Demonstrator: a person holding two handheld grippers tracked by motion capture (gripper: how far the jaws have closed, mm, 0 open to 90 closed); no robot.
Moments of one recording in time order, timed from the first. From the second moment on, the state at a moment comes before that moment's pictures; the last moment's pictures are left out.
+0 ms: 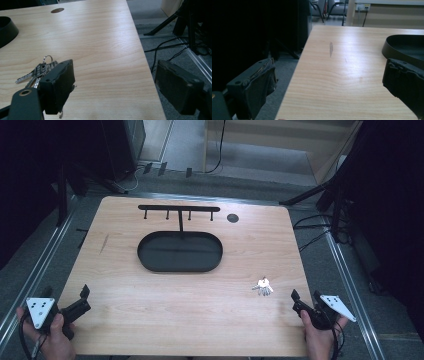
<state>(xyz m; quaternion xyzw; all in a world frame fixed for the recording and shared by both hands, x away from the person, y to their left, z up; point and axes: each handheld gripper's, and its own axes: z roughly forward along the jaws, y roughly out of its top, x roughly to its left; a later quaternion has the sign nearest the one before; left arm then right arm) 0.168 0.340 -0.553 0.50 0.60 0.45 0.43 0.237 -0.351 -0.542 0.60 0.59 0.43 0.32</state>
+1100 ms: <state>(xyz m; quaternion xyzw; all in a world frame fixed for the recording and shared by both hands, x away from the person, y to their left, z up) 0.186 0.349 -0.552 0.53 0.61 0.43 0.40 0.292 -0.297 -0.473 0.63 0.70 0.28 0.19</state>
